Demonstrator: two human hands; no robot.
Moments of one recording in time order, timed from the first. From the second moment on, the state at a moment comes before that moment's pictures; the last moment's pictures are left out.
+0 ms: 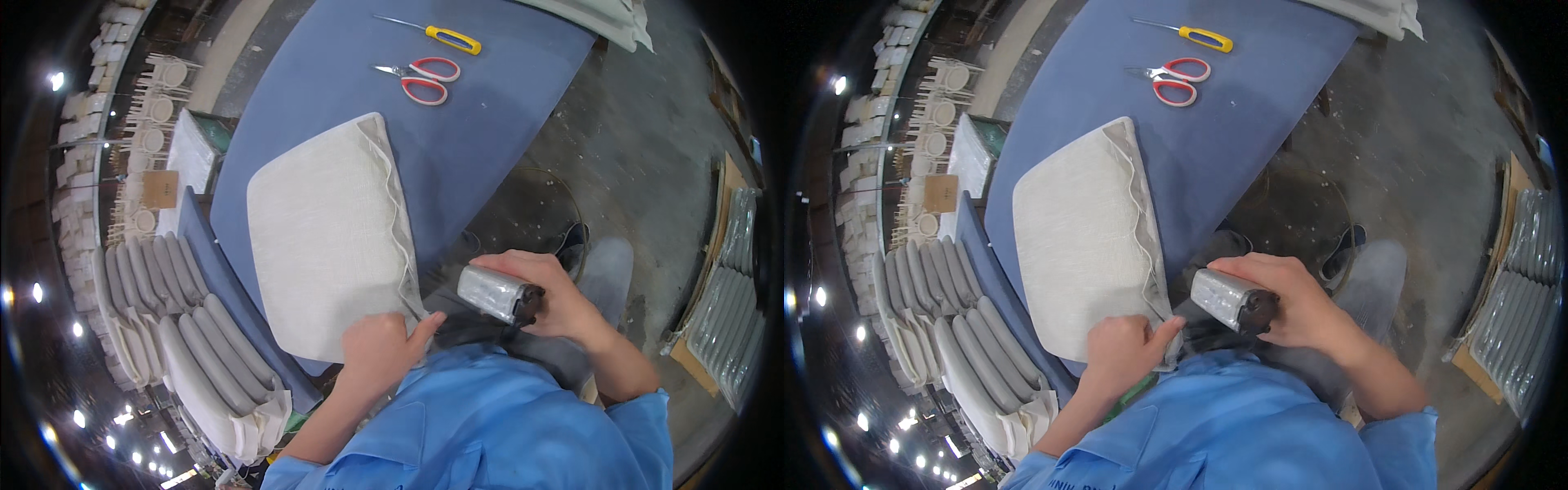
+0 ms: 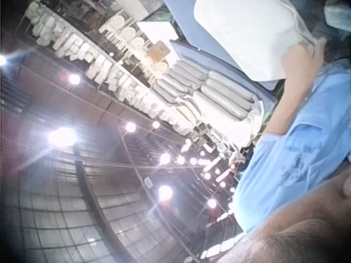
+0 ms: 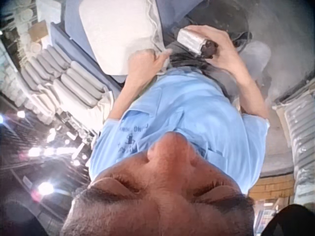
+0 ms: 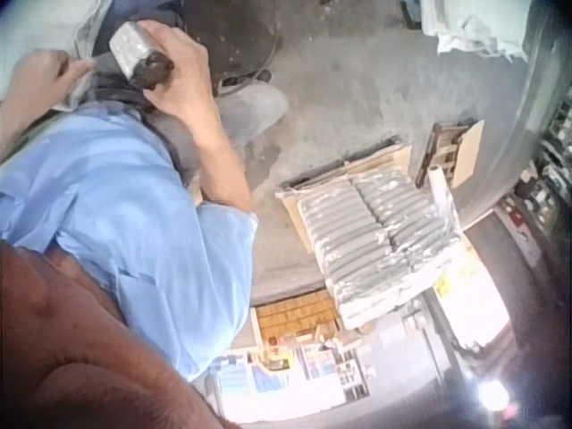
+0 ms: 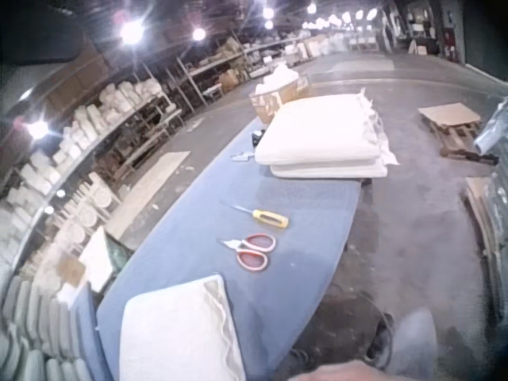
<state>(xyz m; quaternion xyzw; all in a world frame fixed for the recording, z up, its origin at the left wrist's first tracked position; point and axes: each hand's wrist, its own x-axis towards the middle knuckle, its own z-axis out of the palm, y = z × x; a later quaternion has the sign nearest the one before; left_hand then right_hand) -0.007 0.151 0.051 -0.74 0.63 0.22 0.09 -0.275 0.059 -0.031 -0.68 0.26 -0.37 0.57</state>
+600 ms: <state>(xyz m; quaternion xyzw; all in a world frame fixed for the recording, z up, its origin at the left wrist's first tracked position) 0.019 0.158 0.027 -0.76 0.57 0.31 -0.03 -0.268 0.063 -0.069 -0.67 0.20 -0.34 0.63</state>
